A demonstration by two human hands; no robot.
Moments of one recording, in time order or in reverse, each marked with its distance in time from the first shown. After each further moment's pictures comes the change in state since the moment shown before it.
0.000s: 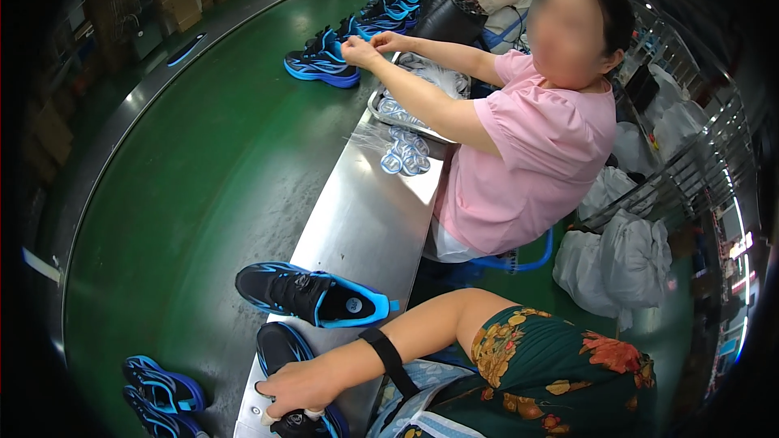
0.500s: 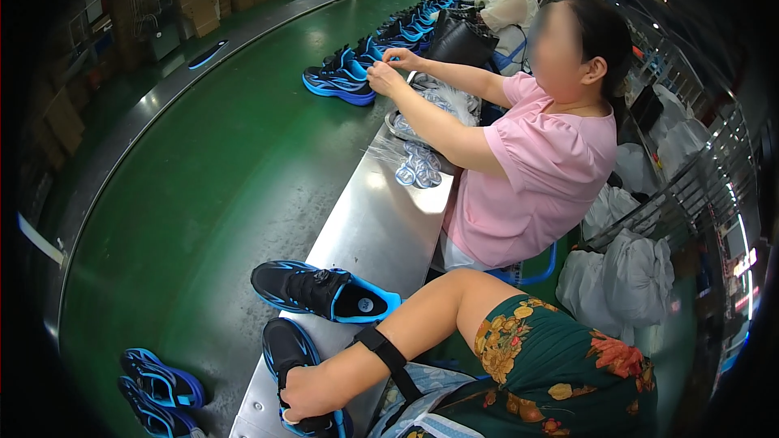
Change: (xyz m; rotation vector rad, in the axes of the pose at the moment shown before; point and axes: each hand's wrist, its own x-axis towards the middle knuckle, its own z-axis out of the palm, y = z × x) left_hand -0.058 0.020 -0.031 -0.153 -0.059 -0.193; right_hand 0.022 -0.011 0.009 -0.352 -0.324 -0.081
